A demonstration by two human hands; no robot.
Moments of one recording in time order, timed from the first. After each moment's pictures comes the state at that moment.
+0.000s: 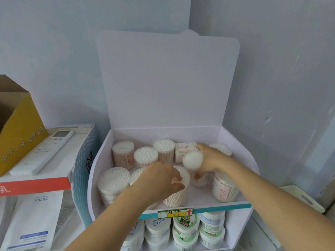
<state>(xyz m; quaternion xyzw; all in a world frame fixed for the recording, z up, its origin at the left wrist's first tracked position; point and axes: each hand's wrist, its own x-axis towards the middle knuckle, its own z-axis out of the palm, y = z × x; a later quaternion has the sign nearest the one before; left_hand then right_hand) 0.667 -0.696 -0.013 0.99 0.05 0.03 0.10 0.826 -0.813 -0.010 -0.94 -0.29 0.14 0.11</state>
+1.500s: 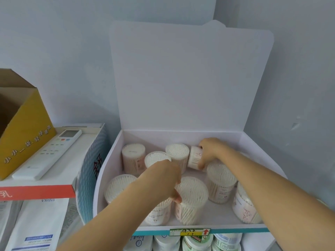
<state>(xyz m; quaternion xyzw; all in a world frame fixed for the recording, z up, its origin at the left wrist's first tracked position) 0.684 -0.671 0.014 0.99 0.11 -0.11 0.07 0.886 -0.738 -0.009 -0.93 -0.35 0.07 -0.04</state>
